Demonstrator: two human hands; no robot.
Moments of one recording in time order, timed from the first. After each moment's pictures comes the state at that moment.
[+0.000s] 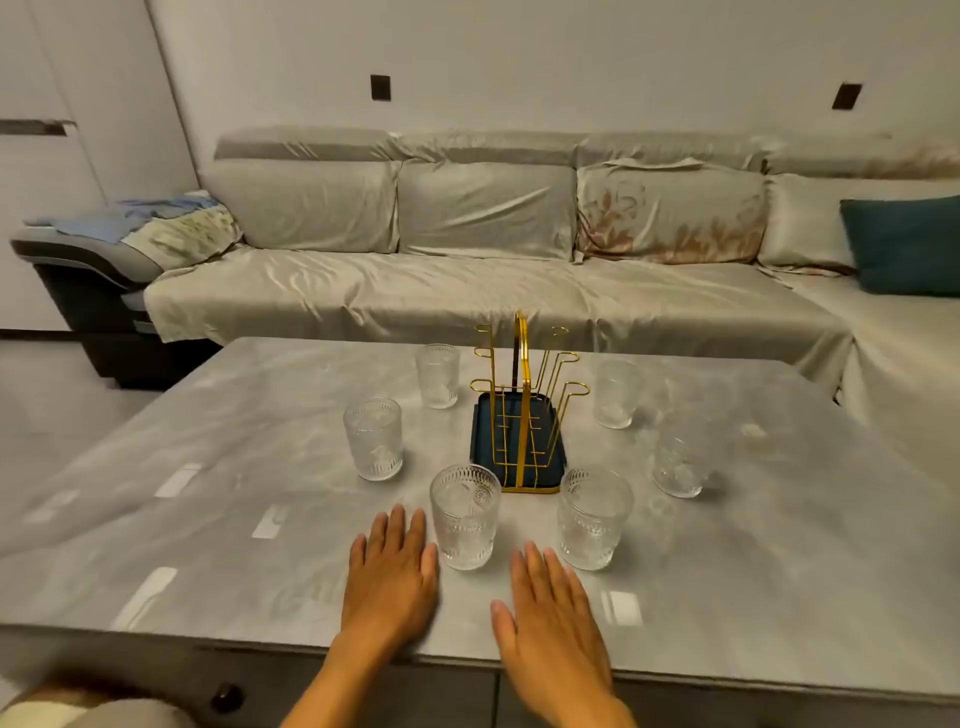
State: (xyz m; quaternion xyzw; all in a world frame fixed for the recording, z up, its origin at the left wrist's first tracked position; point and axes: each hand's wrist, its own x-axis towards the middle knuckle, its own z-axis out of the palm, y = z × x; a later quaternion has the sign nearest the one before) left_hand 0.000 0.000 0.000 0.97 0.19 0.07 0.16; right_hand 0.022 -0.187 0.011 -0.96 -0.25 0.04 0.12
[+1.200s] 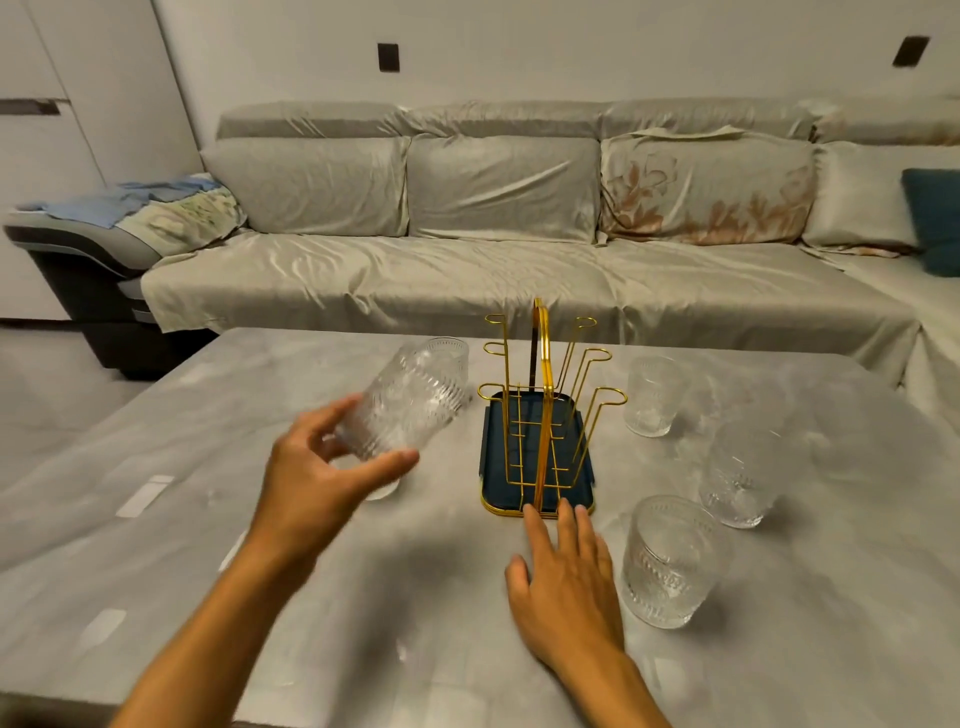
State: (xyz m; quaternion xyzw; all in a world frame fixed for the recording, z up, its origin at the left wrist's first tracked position) left_hand 0.033 0.054 0.126 0.74 0.14 0.31 0.58; right_hand 0.115 -0.151 -0.002 -0.97 -0.19 -0.04 0.17
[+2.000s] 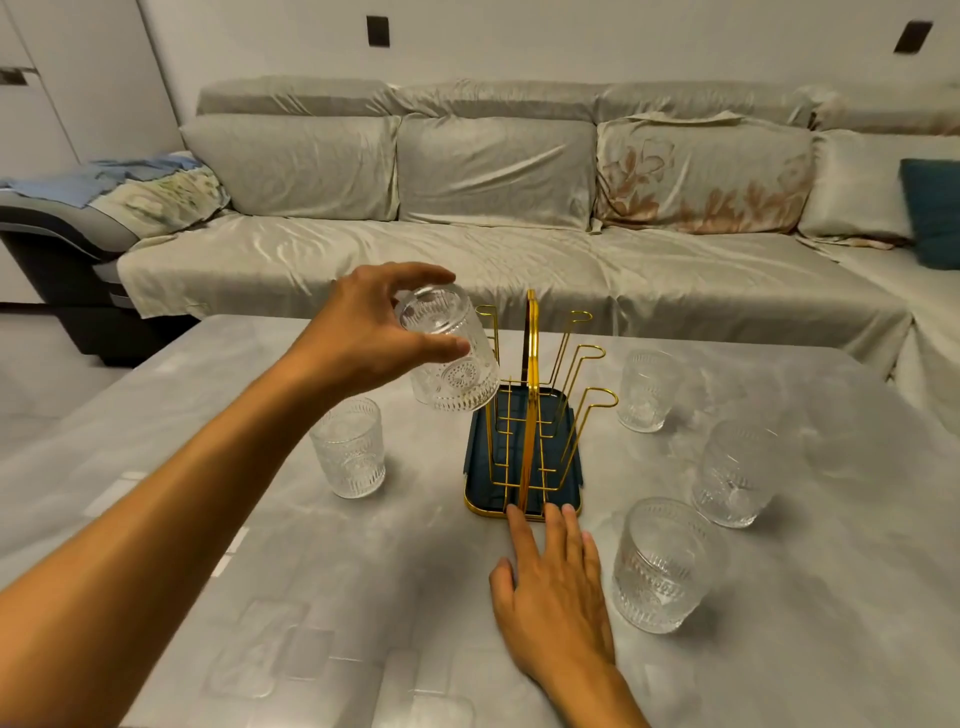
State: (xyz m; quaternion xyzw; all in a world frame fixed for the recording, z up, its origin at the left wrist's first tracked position) left_hand 0.117 0.052 0.218 0.90 0.00 0.24 0.37; right_hand 0.111 -0.150 -0.004 -0.97 -0.20 -0.05 0.15
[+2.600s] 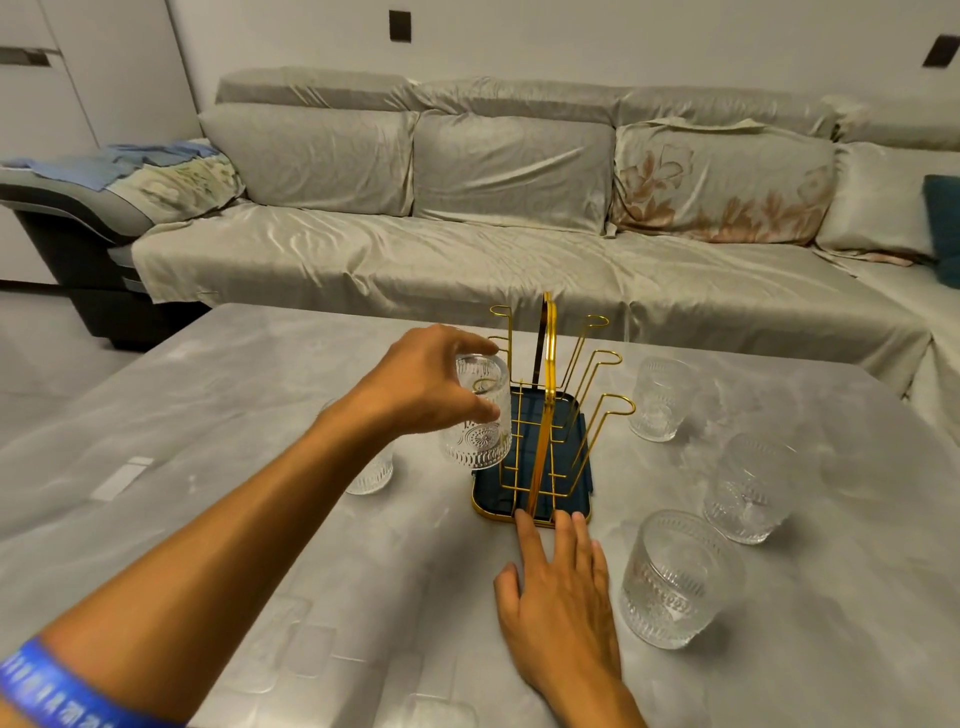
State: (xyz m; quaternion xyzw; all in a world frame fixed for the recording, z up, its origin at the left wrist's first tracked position) left_hand 0.137 0.036 0.176 0.94 0.03 0.14 0.31; right_hand 0.112 -0.149 -0.004 -0.97 -0.19 -0.05 0.15
